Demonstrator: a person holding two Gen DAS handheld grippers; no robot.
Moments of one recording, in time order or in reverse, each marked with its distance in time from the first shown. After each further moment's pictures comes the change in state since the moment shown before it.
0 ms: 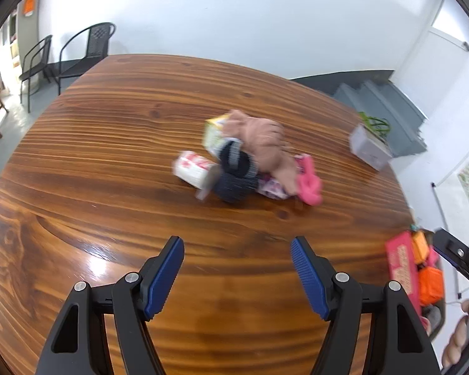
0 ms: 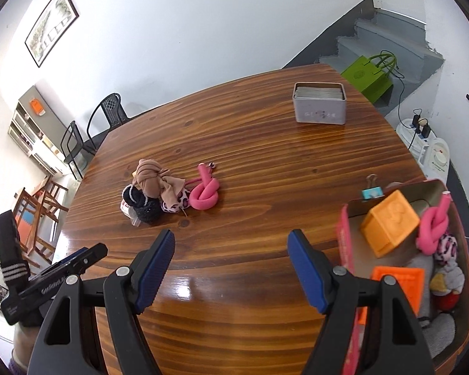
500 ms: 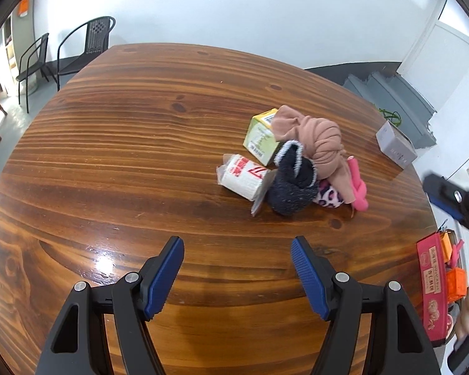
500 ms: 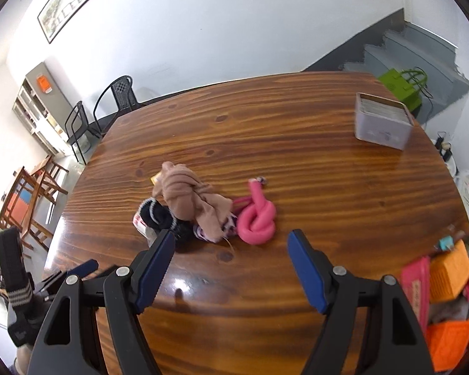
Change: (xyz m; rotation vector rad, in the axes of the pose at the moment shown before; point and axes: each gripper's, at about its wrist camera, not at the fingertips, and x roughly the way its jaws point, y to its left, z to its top) left arm 0.034 0.055 0.018 0.026 0.047 0.003; right arm 0.085 0.082 0.036 -0.107 0.028 0.014
